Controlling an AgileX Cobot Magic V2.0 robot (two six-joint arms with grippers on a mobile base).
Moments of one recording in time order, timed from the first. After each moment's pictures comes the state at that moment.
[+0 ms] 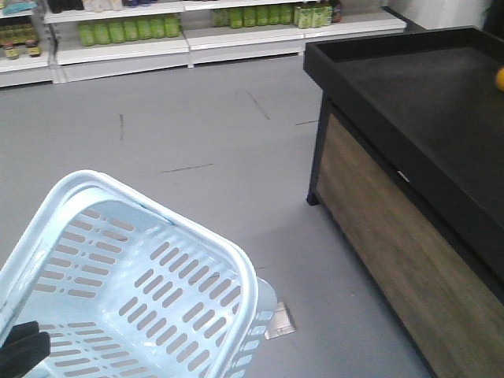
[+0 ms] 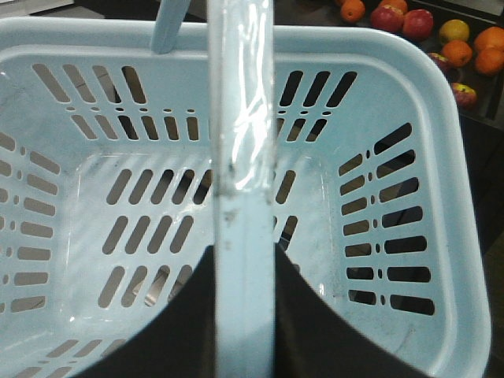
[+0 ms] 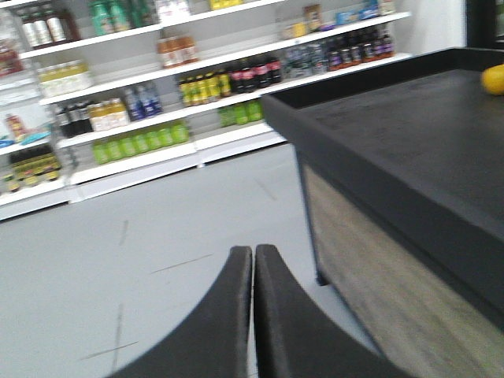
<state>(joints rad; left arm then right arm) -0.38 0.40 -0.44 -0.62 0.61 0.49 0.04 -0.01 0.03 -0.09 0.14 0.26</state>
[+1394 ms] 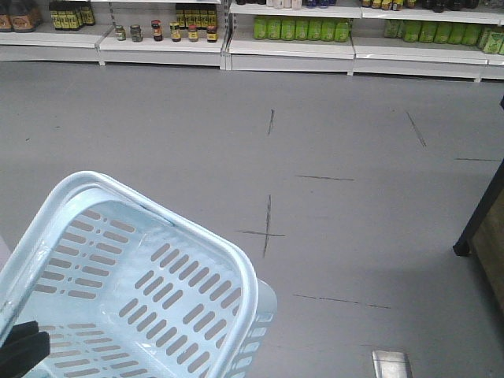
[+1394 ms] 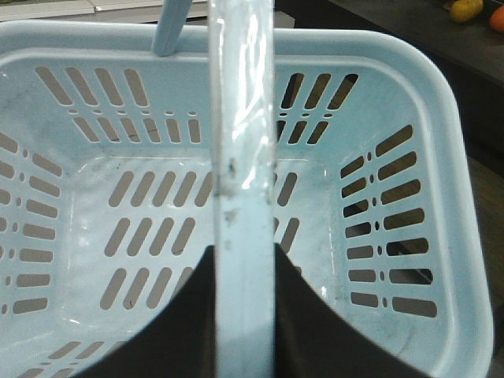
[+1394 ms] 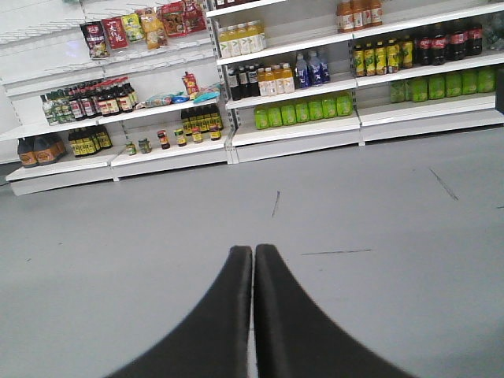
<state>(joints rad) -0.38 0.40 -0.44 -0.62 0.61 0.49 0.04 -0.01 0.03 -0.09 0.14 0.26</state>
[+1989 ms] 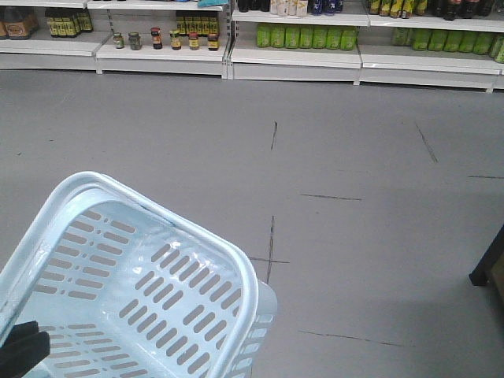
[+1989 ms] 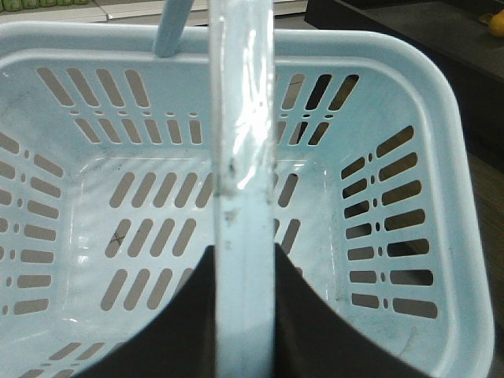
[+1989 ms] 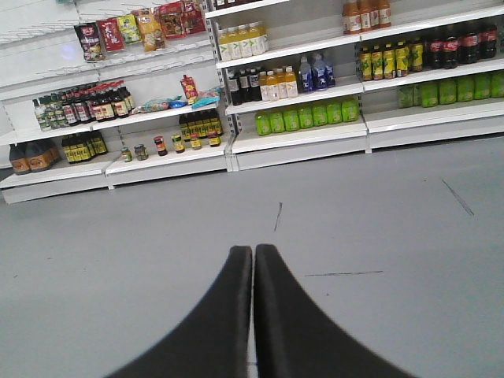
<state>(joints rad) -0.38 0.40 -0.44 -0.62 0.61 0.49 0.04 -0.01 0.03 -0.09 0.14 0.26</state>
